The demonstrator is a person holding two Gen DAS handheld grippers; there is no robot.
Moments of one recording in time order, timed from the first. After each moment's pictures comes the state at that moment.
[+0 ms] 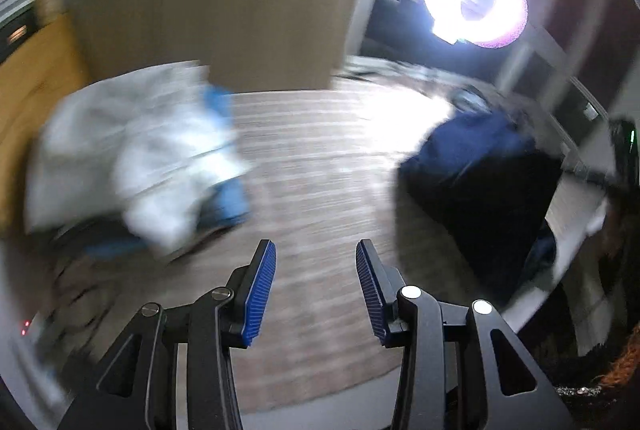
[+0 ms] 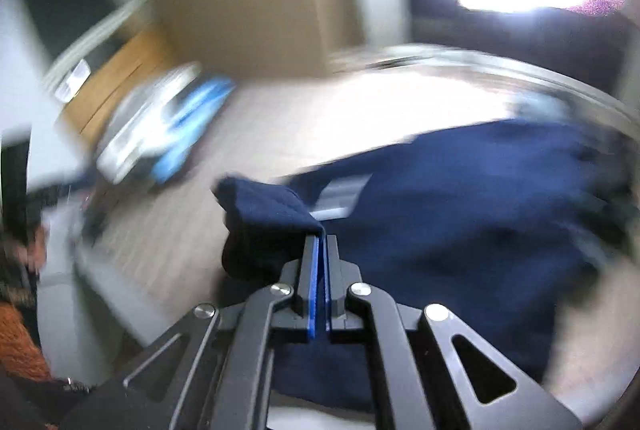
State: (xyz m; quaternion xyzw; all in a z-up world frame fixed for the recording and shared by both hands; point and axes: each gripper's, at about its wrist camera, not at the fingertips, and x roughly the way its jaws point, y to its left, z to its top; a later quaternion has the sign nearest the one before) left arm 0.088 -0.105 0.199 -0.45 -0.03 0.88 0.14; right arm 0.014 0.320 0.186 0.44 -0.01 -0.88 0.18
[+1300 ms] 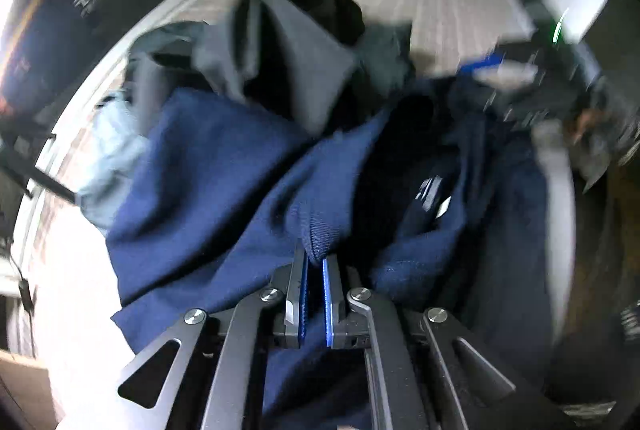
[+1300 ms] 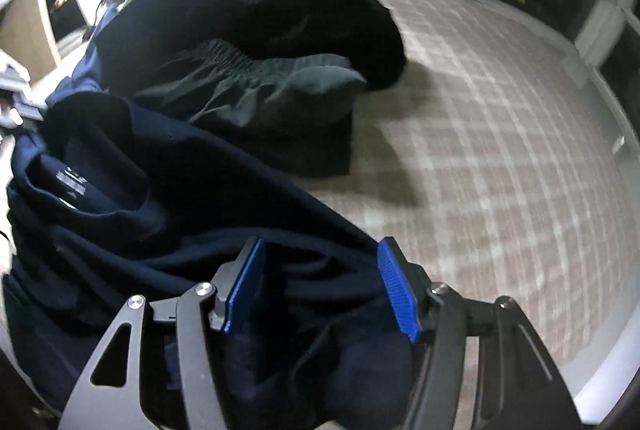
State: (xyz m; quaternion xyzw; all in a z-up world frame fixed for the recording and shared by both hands) left arm -0.143 0.437 0.110 -0.49 0.27 0.71 0.43; right arm -0.121 0.650 0.022 0.52 0.06 -0.85 0.06
